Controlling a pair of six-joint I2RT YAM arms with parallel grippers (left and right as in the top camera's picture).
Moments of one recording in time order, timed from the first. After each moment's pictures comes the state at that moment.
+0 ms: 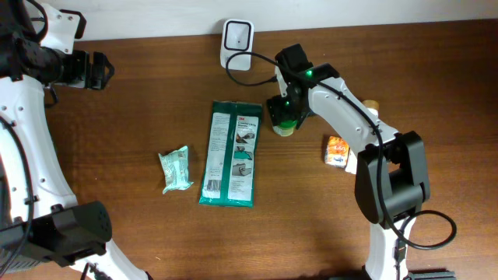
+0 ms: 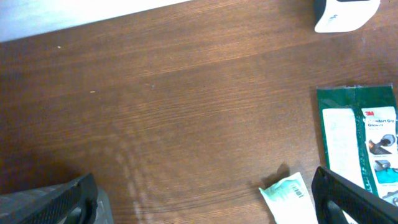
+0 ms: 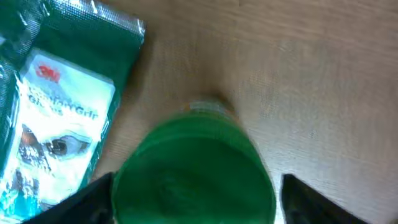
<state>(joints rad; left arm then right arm) 0.26 1.96 2.31 -1.35 0.21 0.41 0.34 2.09 1.71 -0.94 -0.03 0.11</state>
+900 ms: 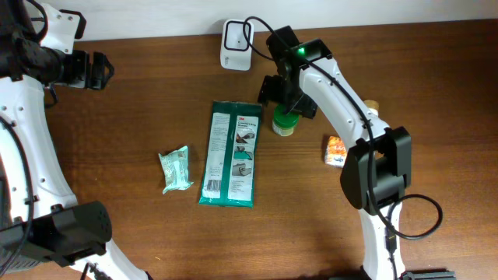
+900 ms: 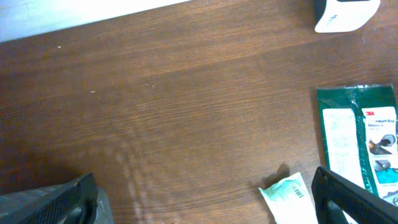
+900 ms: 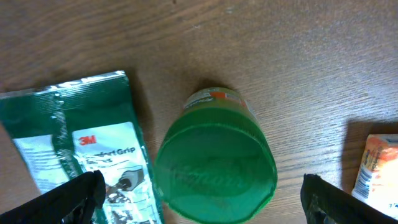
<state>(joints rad) 0.26 1.96 2.31 -1.35 0.21 0.41 0.36 2.24 2.06 -1.23 0.00 0.72</state>
